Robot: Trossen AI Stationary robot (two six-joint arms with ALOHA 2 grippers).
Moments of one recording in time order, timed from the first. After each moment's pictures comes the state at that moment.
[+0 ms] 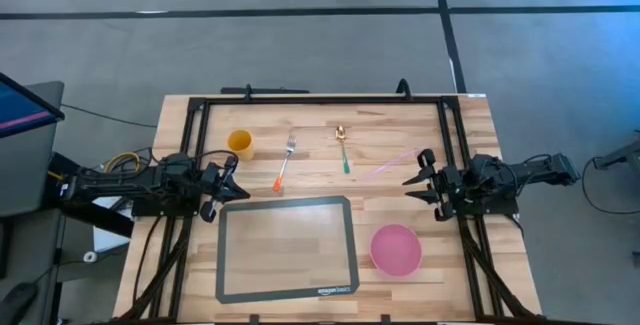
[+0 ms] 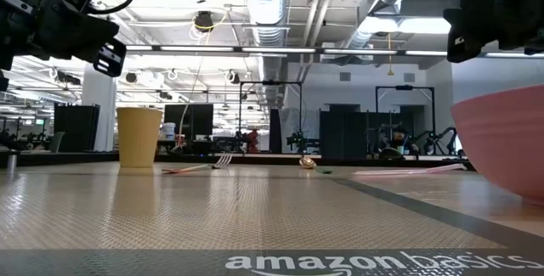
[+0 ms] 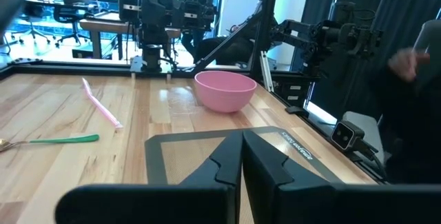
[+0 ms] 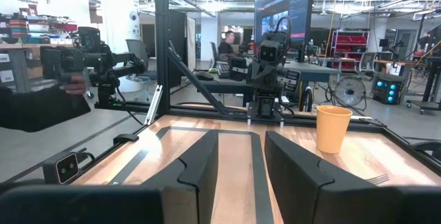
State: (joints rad) left arm 0.05 0.00 0.01 0.13 0.36 -0.07; right arm 0.15 0.05 0.01 0.16 -0.03 -0.03
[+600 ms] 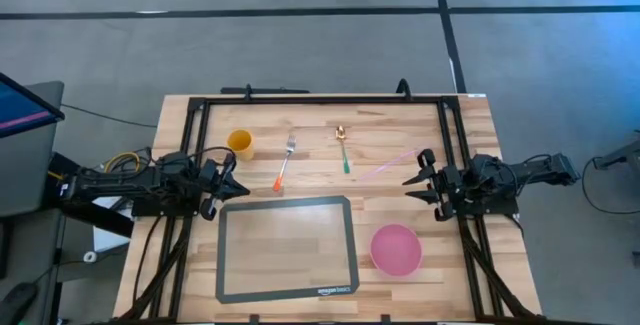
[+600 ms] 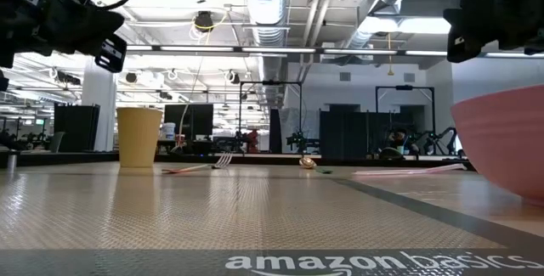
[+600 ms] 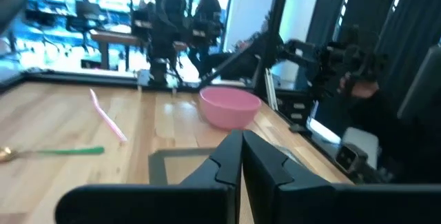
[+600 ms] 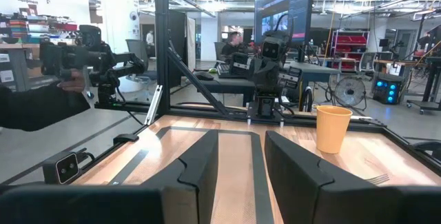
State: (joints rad) left arm 0.05 0.00 0.01 0.20 0.32 -0.12; right arm 0.15 0.05 0.01 0.16 -0.03 -0.03
